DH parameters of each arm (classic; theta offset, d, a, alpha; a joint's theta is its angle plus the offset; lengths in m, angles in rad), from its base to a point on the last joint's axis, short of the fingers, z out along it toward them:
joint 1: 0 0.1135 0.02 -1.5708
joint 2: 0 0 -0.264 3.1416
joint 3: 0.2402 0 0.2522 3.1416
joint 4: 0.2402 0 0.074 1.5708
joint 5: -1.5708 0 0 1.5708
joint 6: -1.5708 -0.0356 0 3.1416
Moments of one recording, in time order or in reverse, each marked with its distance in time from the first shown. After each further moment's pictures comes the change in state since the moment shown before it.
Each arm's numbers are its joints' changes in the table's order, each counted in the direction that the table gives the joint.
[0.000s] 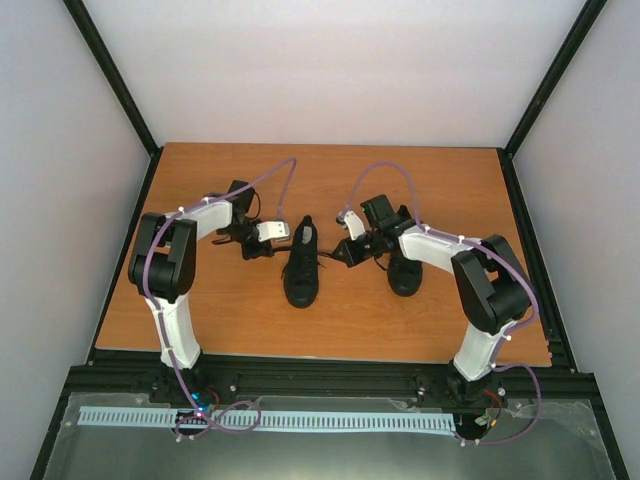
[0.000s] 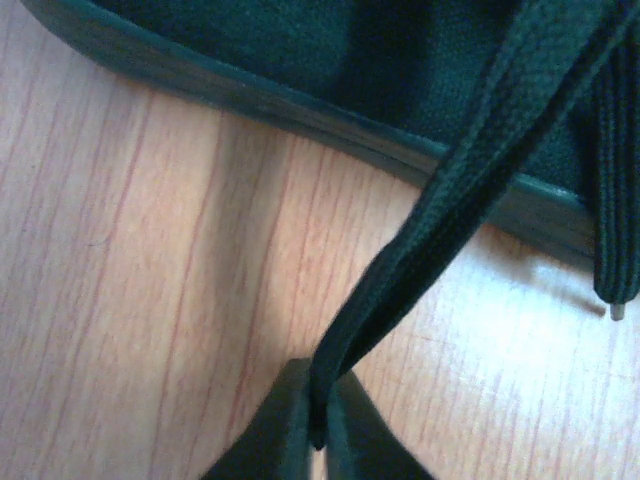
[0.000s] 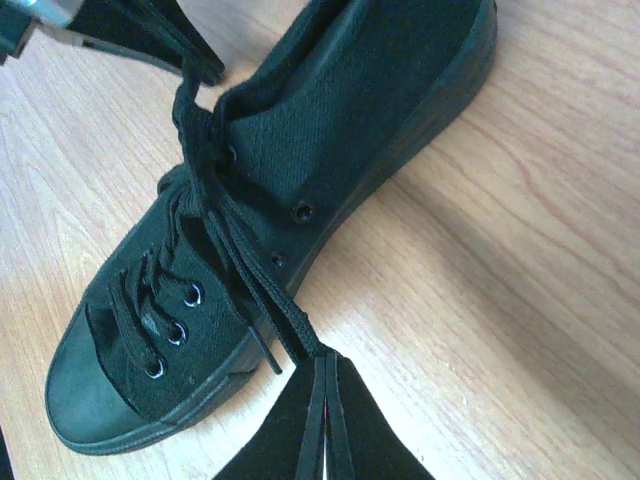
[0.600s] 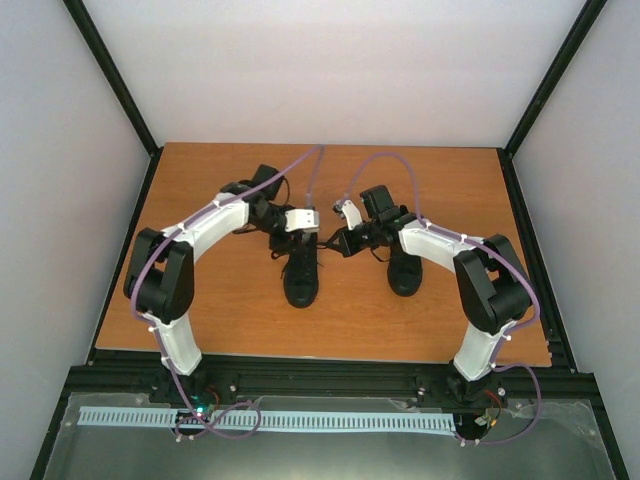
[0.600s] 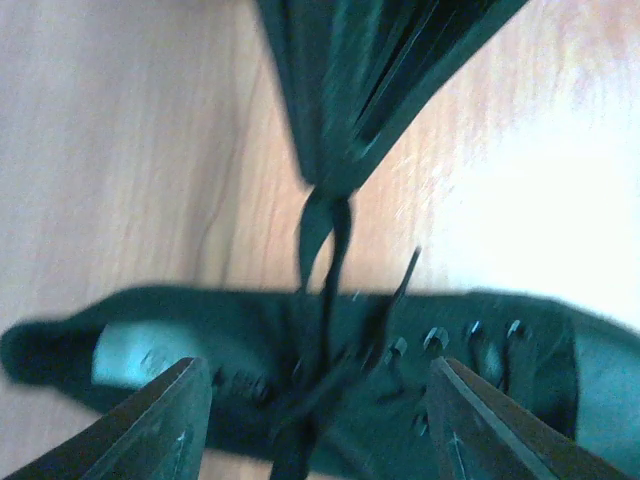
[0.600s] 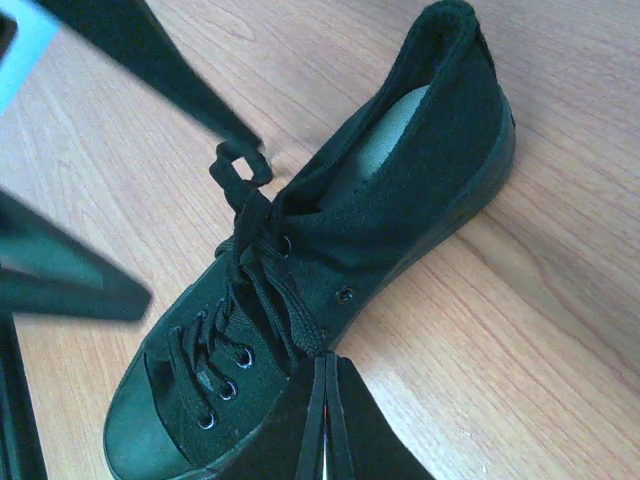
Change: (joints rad) left arm -0.170 -0.150 0.111 0.056 -0.115 0.063; right arm -0.005 -0.002 0.063 -0.036 0.044 -0.027
